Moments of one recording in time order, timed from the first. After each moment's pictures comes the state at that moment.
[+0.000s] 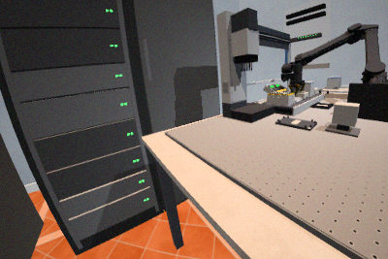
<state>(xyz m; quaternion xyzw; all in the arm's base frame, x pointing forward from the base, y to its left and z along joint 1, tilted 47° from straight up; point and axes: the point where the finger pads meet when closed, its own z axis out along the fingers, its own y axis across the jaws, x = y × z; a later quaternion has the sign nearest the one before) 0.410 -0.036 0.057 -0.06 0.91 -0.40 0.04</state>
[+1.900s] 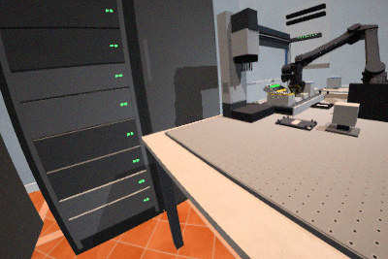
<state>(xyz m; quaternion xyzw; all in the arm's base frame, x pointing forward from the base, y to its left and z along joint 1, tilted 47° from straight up) 0.411 -0.040 0.053 -0.06 0.91 -0.40 0.04</state>
